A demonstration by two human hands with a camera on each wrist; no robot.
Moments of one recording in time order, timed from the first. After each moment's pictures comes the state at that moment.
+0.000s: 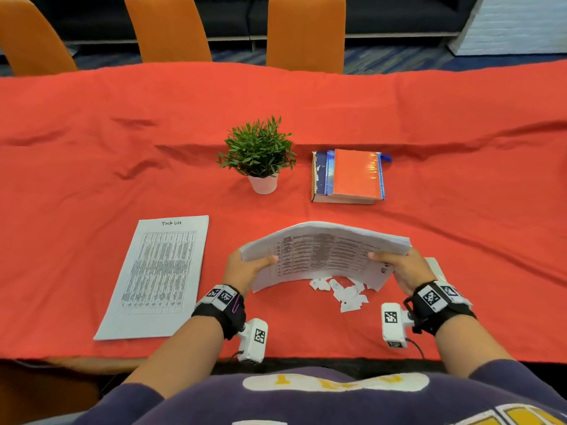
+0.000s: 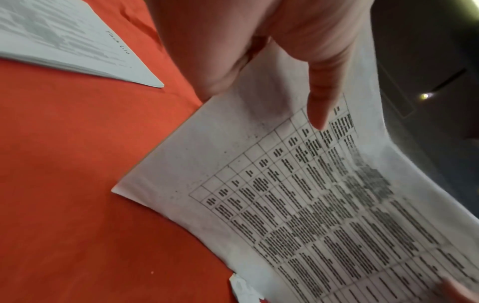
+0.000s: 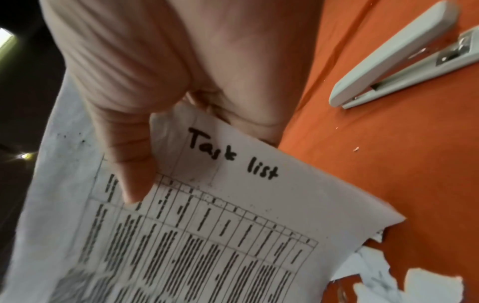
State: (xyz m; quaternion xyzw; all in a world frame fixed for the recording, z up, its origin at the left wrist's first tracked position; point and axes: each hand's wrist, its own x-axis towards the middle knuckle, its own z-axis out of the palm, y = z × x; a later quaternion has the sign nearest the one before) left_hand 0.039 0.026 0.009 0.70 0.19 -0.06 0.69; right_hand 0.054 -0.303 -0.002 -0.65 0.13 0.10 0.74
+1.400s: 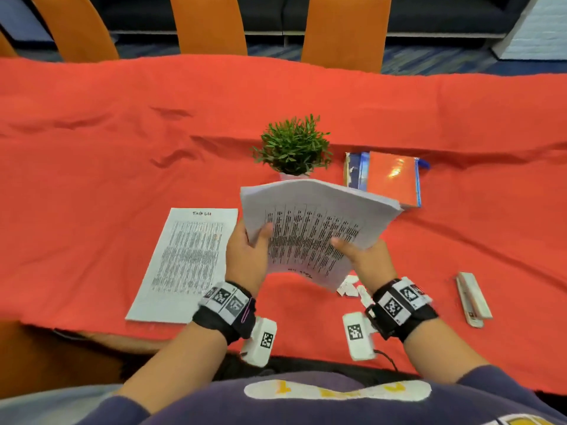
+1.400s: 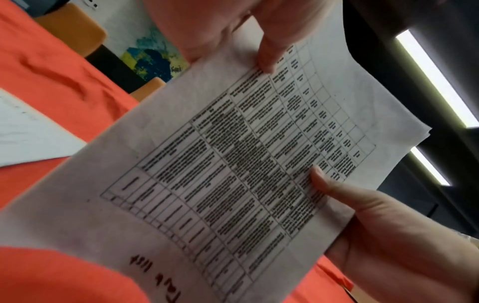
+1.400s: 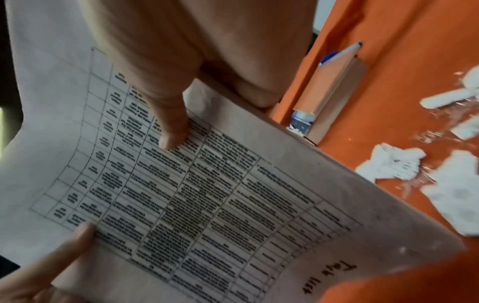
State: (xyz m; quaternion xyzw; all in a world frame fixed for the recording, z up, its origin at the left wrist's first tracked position) left_hand 0.022 0.049 0.079 0.75 0.15 0.16 0.63; right_hand 0.053 -0.157 0.049 -0.70 0.05 0.06 0.71
